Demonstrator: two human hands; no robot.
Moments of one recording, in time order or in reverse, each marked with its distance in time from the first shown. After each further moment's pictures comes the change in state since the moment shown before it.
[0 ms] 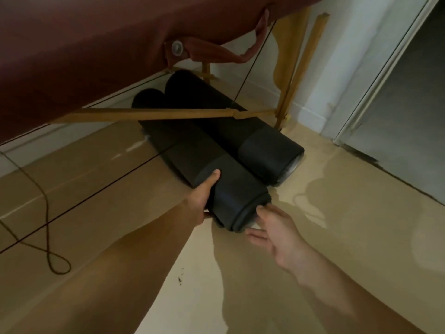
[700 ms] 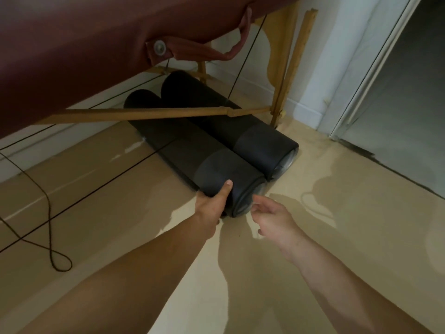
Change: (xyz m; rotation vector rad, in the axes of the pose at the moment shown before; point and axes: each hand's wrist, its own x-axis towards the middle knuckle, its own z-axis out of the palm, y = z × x) left_hand -0.033 -0.033 0.034 0.122 0.159 0.135; right_hand 0.000 -0.003 -0.018 -0.415 -0.025 -0.218
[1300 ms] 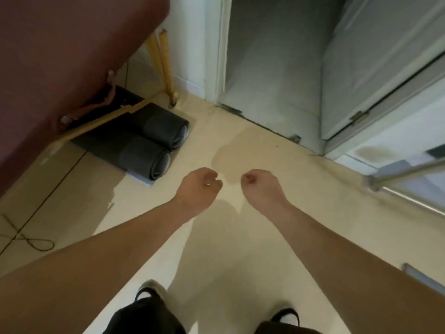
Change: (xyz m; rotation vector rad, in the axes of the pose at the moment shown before) left_hand -0.369 0.123 0.094 0.754 -0.445 0.281; right_hand -0.294 -0.107 -0.242 -0.366 0.334 0.163
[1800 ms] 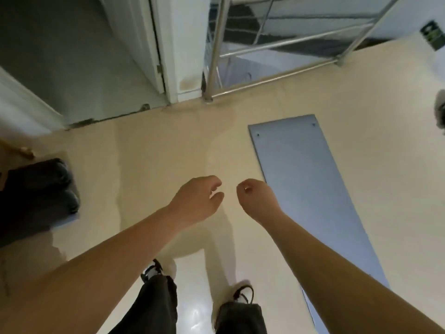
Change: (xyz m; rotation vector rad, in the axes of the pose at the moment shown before) left_hand -0.433 0.186 0.045 0.777 -0.857 0.702; right_hand -0.524 0.075 -0.180 0.376 0.401 0.641
